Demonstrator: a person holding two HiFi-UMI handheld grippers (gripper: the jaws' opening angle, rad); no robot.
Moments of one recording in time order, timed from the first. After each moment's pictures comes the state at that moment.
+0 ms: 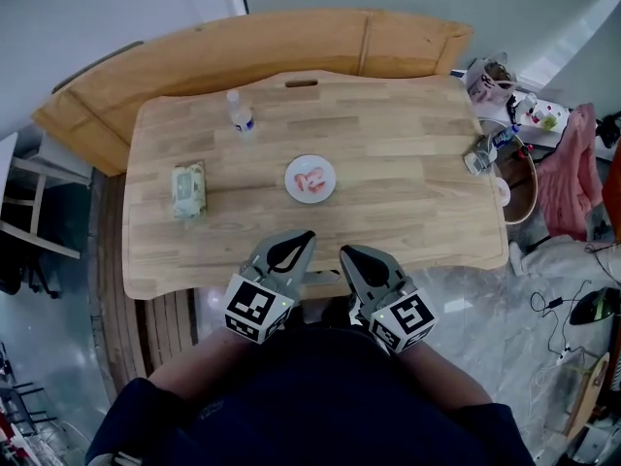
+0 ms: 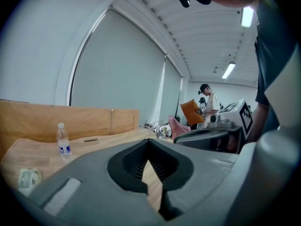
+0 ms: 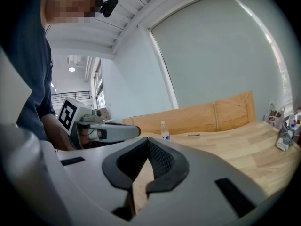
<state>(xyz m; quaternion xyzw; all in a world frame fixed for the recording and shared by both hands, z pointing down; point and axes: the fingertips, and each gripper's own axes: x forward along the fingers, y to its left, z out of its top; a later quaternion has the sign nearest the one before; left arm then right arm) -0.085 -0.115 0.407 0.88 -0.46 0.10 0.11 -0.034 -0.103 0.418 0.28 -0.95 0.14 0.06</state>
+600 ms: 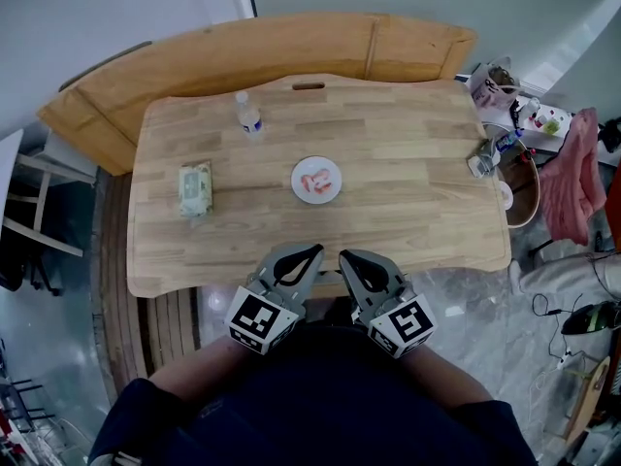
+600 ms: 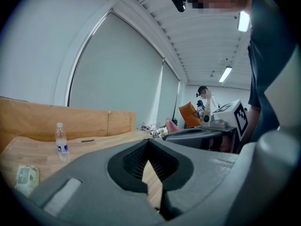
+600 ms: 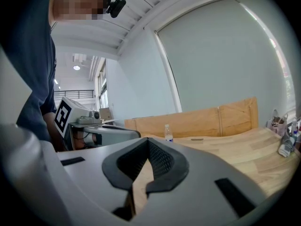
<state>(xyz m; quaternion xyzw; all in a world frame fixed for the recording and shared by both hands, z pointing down) -0.081 -0.090 0.398 0.89 -0.45 0.08 0.10 -0.050 -0.088 0.405 0.27 -0.95 0.11 0.05</state>
